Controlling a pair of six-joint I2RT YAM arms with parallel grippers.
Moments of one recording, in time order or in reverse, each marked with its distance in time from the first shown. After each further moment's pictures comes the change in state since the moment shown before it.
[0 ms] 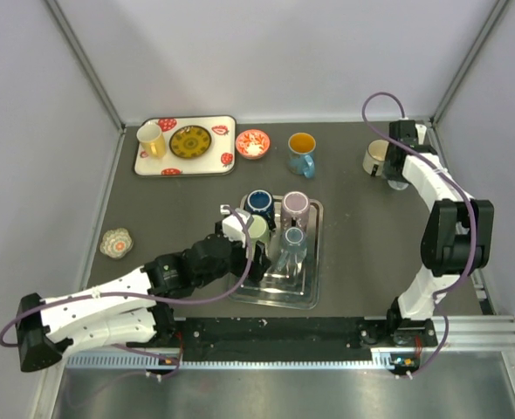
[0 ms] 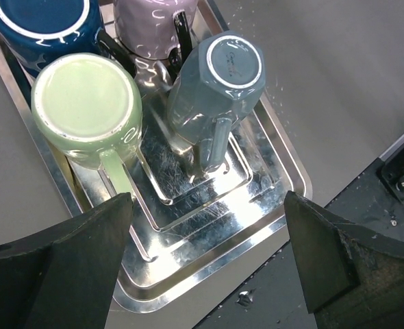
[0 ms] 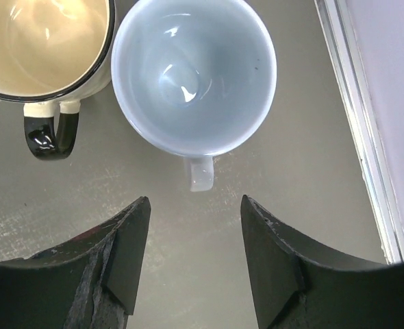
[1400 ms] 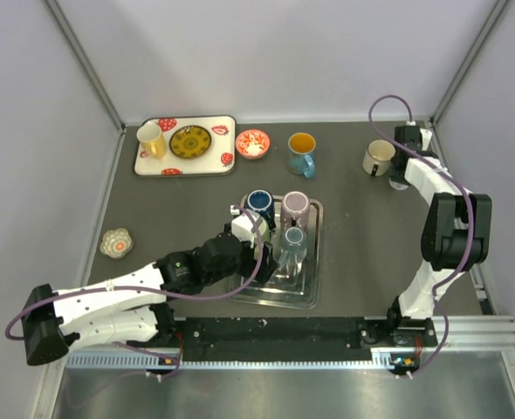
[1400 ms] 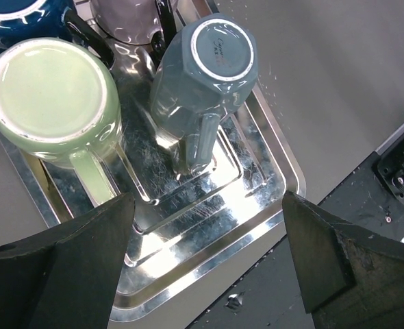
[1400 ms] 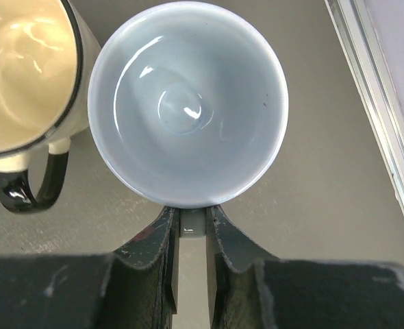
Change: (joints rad) left arm 0.000 0.111 0.000 0.055 0.043 -0.034; right arm -0.055 0.079 -0.026 0.146 -0.038 0.030
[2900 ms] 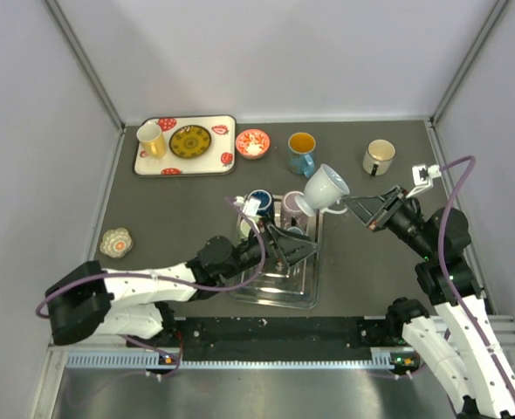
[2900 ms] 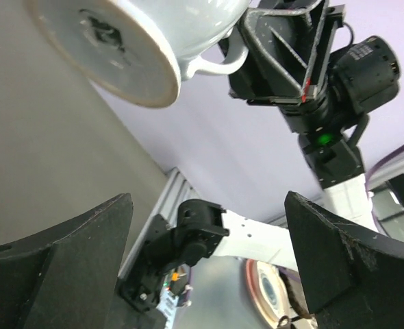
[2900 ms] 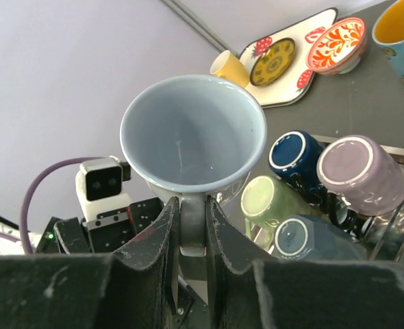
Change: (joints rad) left arm 0.001 0.224 -0.171 1.118 0.256 -0.460; right arm 0.296 -1.280 -0.645 0.339 -0.837 0.595
